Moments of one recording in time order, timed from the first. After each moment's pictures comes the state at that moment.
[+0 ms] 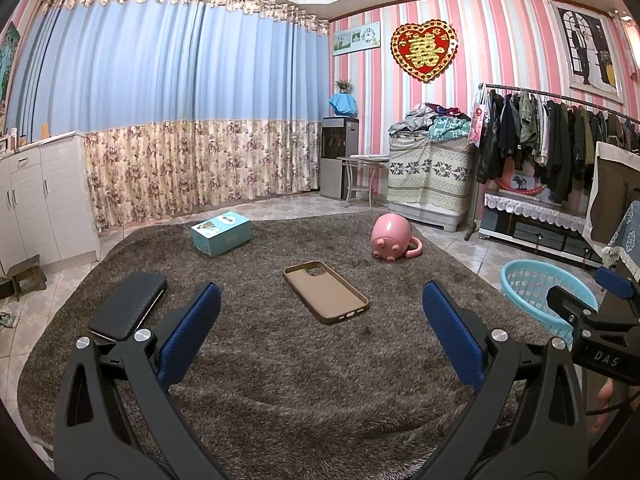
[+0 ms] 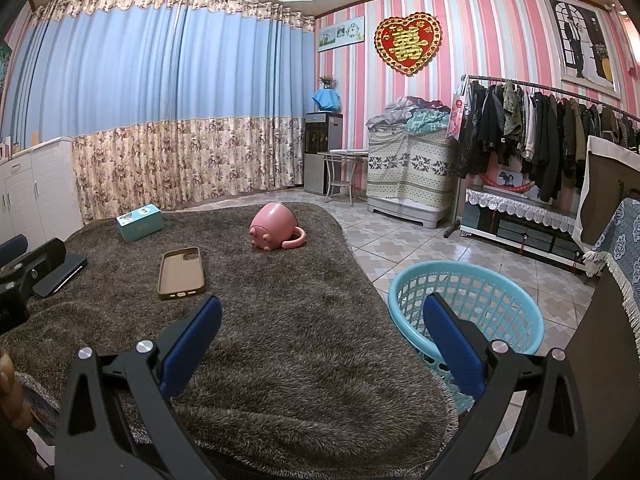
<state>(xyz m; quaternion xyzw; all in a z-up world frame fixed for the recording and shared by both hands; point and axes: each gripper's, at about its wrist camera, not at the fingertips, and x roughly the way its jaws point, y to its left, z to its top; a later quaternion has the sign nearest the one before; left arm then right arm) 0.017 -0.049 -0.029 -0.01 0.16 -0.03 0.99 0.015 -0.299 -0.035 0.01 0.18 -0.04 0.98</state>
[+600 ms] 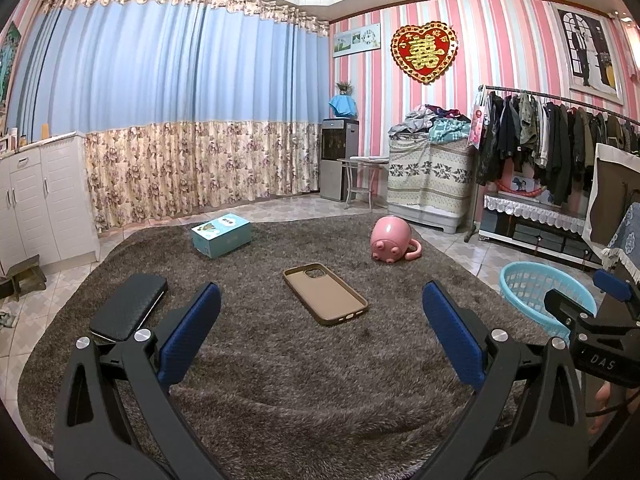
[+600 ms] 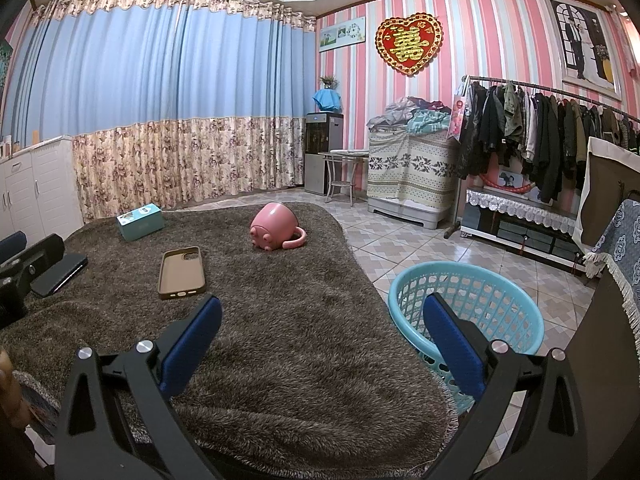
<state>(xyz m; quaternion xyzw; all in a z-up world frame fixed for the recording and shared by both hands) 0.015 -0.049 -0.031 -0.01 0.16 -0.03 0.99 0.015 -0.299 -0.035 0.01 0.18 -0.04 0.98</state>
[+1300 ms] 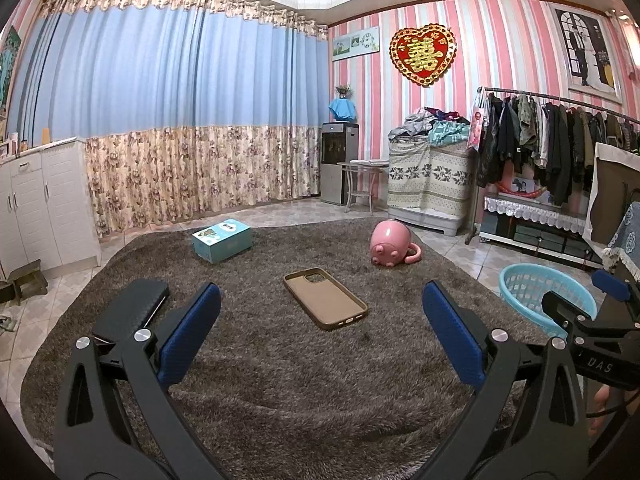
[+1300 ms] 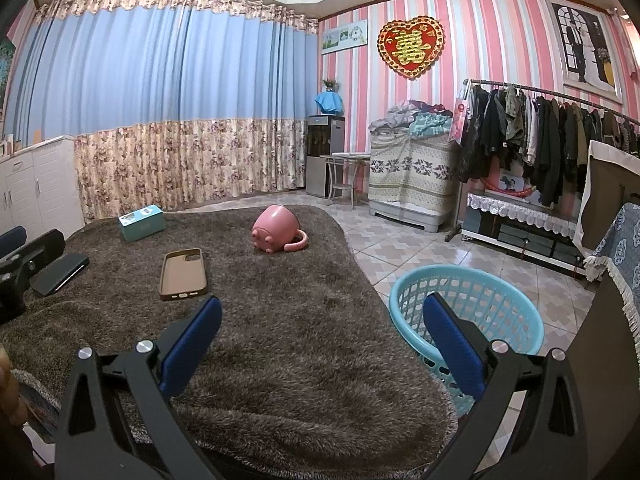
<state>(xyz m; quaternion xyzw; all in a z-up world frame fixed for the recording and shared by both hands) 0.015 -0.049 -0.032 0.00 0.16 -0.03 0.99 0.015 -0.298 -0.034 0.01 0.17 -0.04 0.98</state>
